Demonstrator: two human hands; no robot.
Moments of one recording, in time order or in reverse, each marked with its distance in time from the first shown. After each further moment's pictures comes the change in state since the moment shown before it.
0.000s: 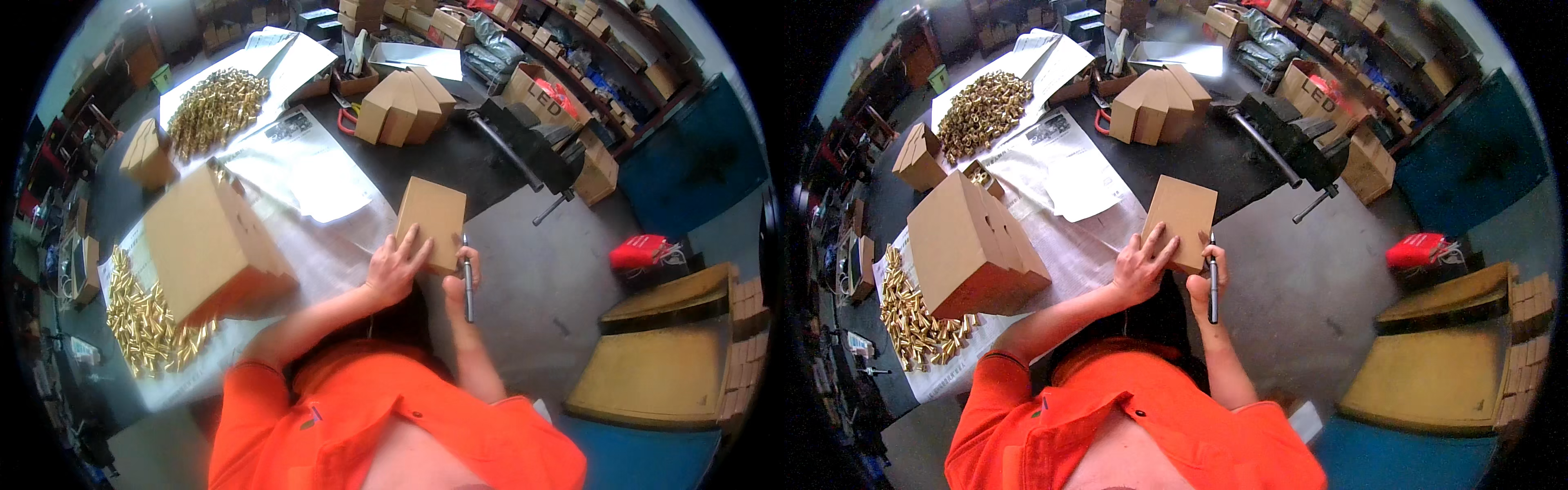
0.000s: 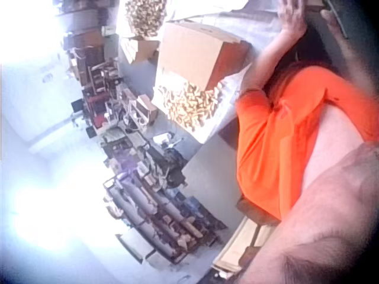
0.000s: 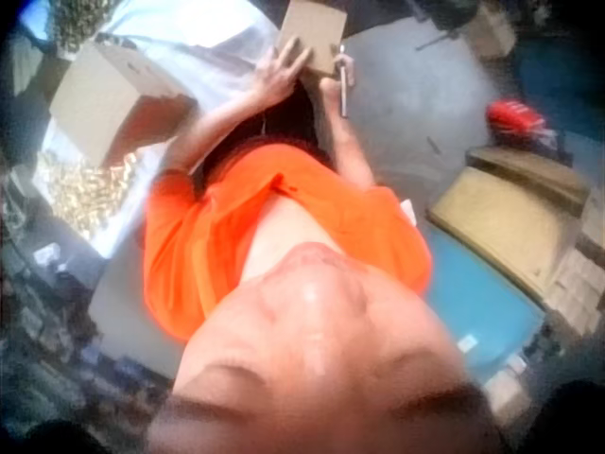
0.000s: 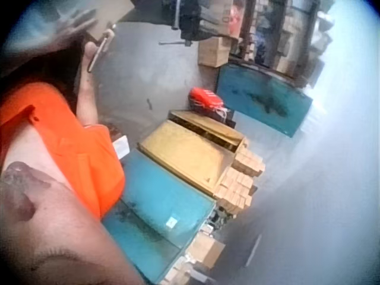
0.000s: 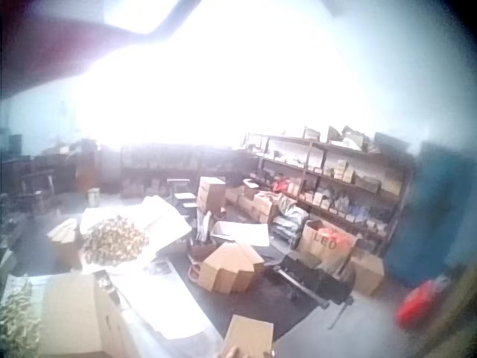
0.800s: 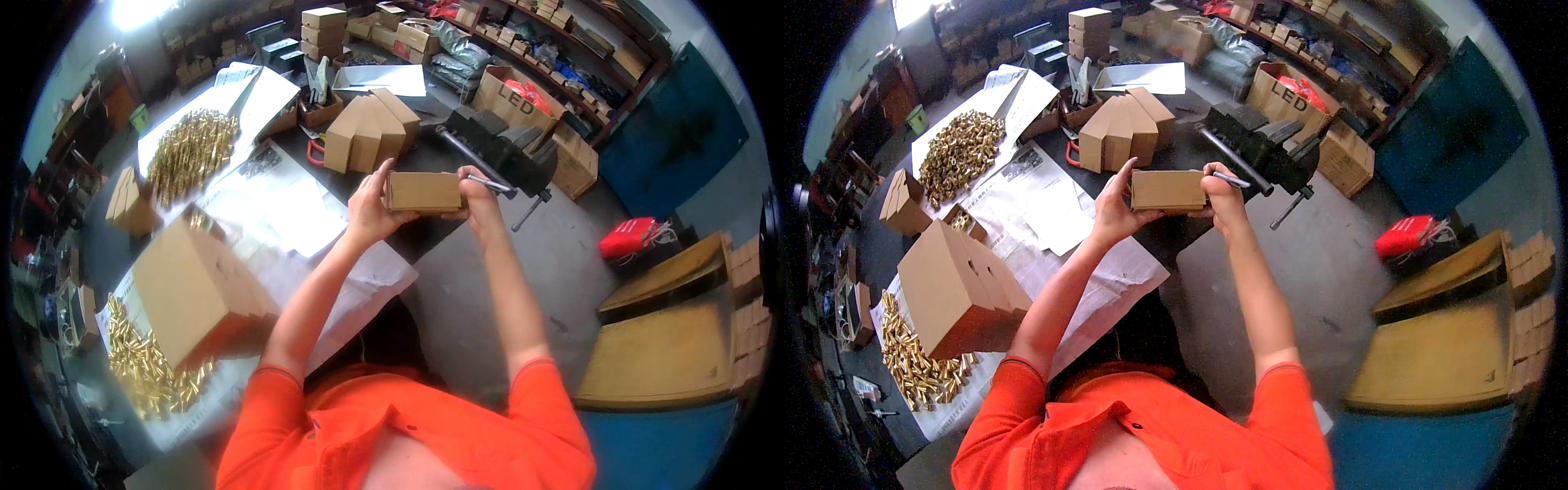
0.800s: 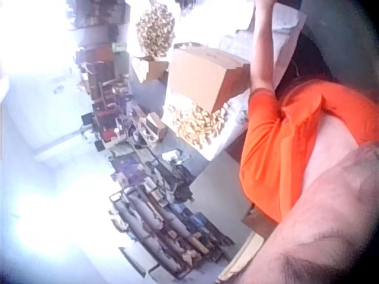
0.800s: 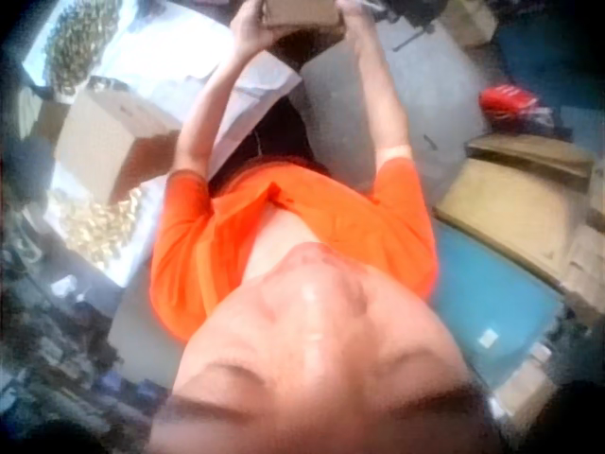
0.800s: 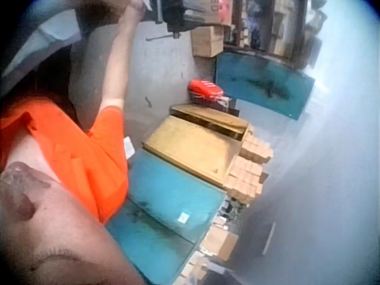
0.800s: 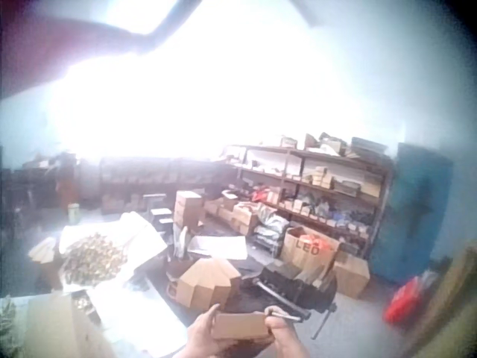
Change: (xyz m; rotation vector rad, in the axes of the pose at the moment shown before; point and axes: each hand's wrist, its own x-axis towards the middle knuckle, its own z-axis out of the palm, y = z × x) left_hand 0.132 -0.053 -0.021 -0.533 0.275 -0.183; right_hand 0.190 -0.056 -0.004 0.131 -0.162 0.626
